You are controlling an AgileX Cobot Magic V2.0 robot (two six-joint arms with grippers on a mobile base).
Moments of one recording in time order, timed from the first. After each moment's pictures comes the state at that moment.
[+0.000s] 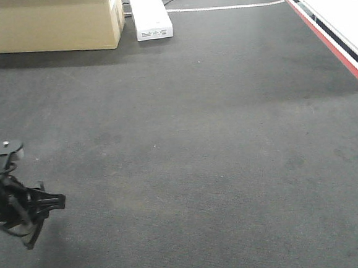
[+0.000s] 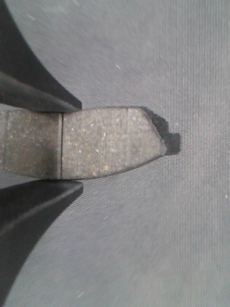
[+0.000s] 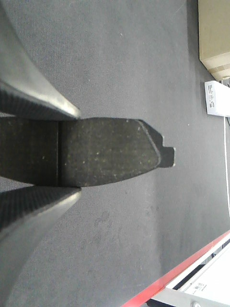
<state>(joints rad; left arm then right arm) -0.17 1.47 -0.83 0.02 0.57 -0.19 0.09 0.24 -0.41 -0.04 0.56 0.10</state>
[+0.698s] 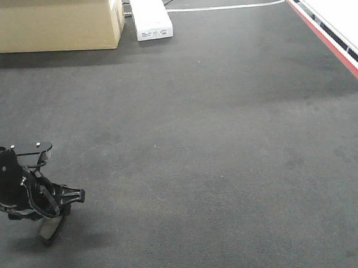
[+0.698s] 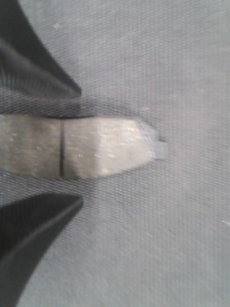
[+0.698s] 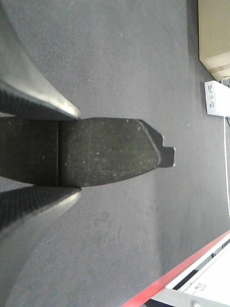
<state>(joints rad) -0.17 1.74 -0.99 0.02 0.57 -0.18 0.09 0.24 -0.41 -0.04 0.56 0.10</state>
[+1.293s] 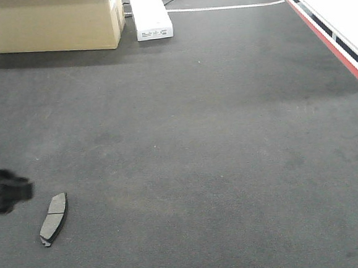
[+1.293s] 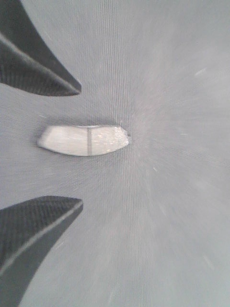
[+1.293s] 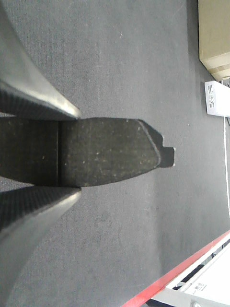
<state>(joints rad) -0.17 1.07 -0.75 0.02 0.56 -0.15 0.09 0.24 -0.41 -0.04 0.56 0.10</state>
